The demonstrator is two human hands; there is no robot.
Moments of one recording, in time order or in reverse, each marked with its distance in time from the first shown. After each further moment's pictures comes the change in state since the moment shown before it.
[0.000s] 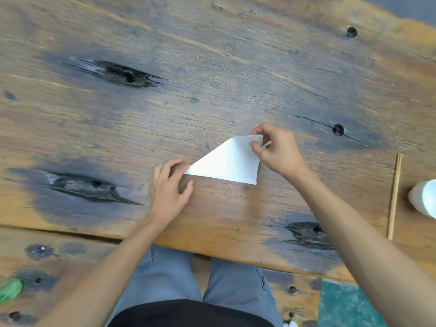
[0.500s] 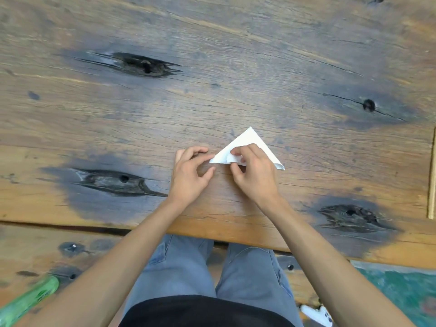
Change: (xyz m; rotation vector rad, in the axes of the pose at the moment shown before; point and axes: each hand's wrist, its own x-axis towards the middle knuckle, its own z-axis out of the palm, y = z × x) left_hand 0.017 -0.022 -0.017 -0.184 -0.081 0.040; right_hand -0.068 -0.066 0.125 -0.031 0.156 0.006
